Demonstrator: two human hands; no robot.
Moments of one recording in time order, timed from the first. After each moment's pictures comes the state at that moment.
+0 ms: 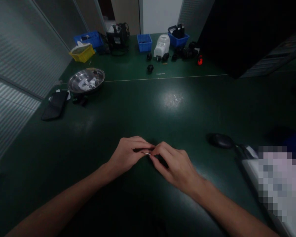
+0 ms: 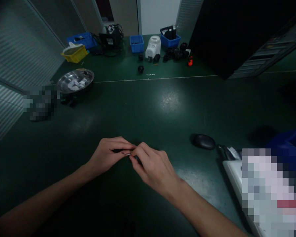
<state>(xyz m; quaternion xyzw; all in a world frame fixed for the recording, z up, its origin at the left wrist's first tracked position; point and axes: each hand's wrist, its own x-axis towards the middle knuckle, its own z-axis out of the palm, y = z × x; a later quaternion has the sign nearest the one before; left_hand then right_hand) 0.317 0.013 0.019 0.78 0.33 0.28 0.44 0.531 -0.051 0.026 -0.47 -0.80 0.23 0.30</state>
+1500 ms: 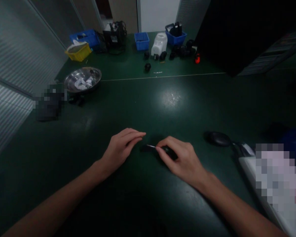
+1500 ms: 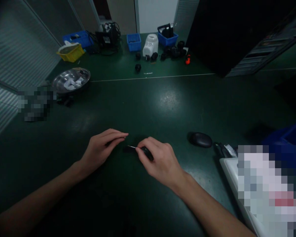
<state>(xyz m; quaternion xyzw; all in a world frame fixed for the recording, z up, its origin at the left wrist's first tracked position) 0.307 0.022 0.018 0.83 0.37 0.29 0.30 0.550 -0.044 0.033 -0.51 -0.75 0.27 0.31</state>
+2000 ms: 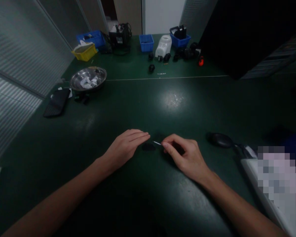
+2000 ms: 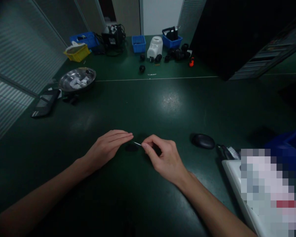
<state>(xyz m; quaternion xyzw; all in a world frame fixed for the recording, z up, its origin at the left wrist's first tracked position) 0.300 0.022 0.016 0.92 0.27 0.22 0.17 0.554 -0.040 0.038 -0.53 -0.68 0.36 0.35</state>
